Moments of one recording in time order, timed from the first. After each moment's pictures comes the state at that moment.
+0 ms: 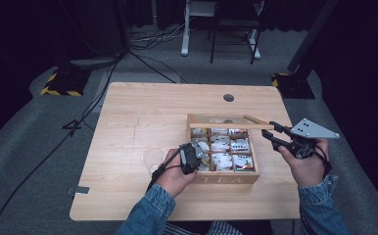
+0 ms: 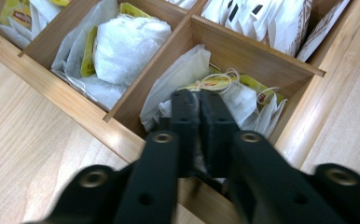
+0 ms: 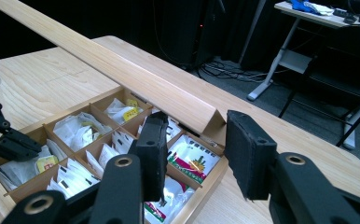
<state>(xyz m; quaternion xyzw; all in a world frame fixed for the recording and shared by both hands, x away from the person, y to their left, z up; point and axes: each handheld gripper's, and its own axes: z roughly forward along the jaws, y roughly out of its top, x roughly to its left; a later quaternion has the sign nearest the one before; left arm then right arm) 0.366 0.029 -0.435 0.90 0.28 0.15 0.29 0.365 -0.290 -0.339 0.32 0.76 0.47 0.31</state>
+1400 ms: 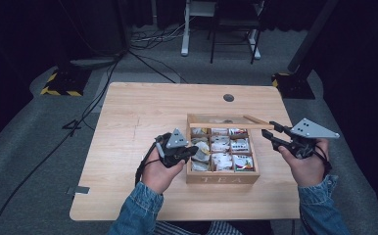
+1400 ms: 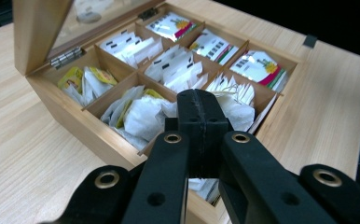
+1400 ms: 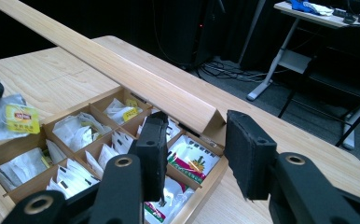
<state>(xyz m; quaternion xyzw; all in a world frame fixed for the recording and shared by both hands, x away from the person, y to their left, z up) 0.357 0.077 -0.389 0.83 0.30 0.12 0.46 0.365 -0.290 -0.339 0.32 0.76 0.47 0.31</state>
